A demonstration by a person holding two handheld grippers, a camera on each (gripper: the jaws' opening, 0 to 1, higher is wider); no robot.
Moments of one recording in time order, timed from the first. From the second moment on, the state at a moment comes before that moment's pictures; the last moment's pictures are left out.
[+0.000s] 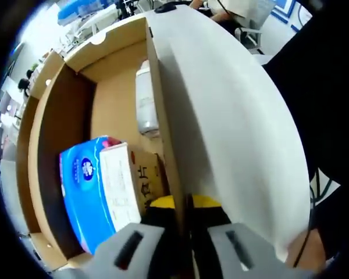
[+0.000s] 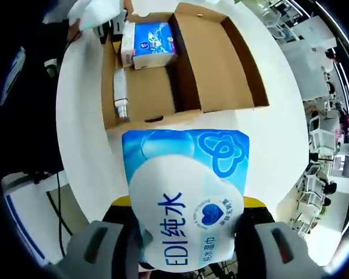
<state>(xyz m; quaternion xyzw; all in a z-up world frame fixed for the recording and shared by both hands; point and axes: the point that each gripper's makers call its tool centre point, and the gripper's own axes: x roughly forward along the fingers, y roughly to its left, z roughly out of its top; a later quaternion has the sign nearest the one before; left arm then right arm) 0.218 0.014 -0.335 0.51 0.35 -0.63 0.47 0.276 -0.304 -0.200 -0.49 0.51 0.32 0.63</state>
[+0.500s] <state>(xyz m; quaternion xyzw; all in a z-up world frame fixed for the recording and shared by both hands) 0.220 0.013 -0.336 0.51 0.35 -0.63 0.47 0.283 -0.350 -0.235 -0.48 0.53 0.33 0.62</state>
